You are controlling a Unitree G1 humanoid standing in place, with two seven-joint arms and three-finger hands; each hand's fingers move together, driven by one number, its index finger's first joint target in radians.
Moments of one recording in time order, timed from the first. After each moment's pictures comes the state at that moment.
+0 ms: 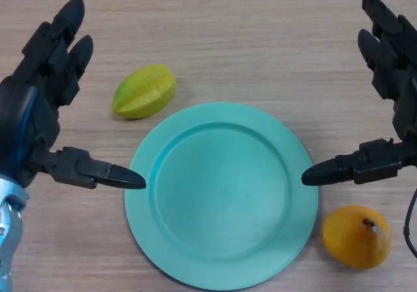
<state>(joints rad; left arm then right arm) -0.10 0.31 0.20 -0.46 -0.21 0.26 -0.23 -0.14 -0.24 -0.02 -0.56 -0.02 0.41 0.13</state>
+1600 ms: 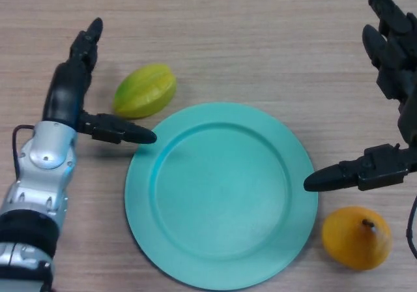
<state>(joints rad) -0.70 0.30 0.03 0.95 0.14 -0.39 0.02 -0.09 -0.23 -0.03 -0.65 -0.01 0.42 0.13</state>
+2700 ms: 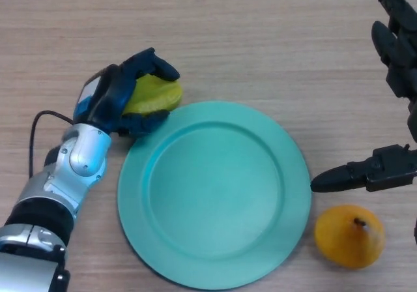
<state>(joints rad) -0.76 0.28 -0.05 1.07 0.54 -0.55 0.24 -0.08 -0.24 -0.05 -0.69 -0.02 0.42 0.14</state>
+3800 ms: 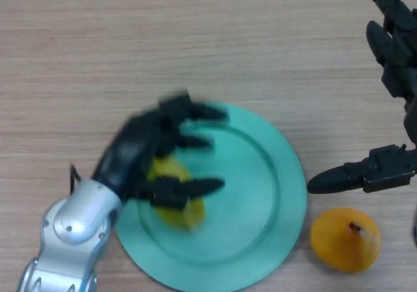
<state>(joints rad) -0.12 0.20 -0.12 -0.34 0.08 0.47 -0.33 -0.09 -0.24 -0.03 -0.71 -0.01 0.46 0.14</state>
